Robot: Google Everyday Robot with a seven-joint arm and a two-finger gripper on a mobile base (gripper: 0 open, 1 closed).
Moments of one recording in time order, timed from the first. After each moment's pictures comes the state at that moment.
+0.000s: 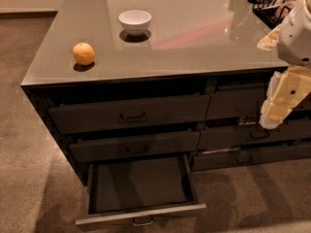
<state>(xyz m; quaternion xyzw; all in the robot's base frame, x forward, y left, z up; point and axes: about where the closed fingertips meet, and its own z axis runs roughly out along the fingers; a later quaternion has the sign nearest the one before) 0.438 -0.217 0.976 -0.60 0.78 -0.03 0.16</state>
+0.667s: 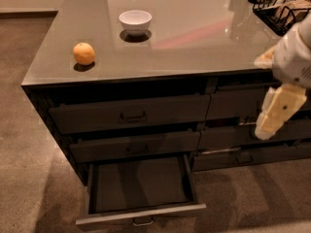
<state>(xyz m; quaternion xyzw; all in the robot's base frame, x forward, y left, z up) 0.448 -0.228 0.934 -0.60 0.79 0.00 0.16</state>
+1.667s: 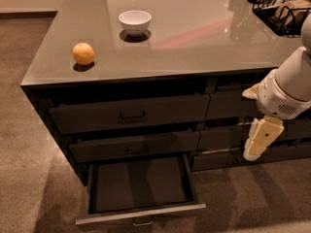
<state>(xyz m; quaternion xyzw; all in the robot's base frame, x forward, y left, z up) 0.456 -0.239 0.837 -0.59 0.79 0.03 0.14</state>
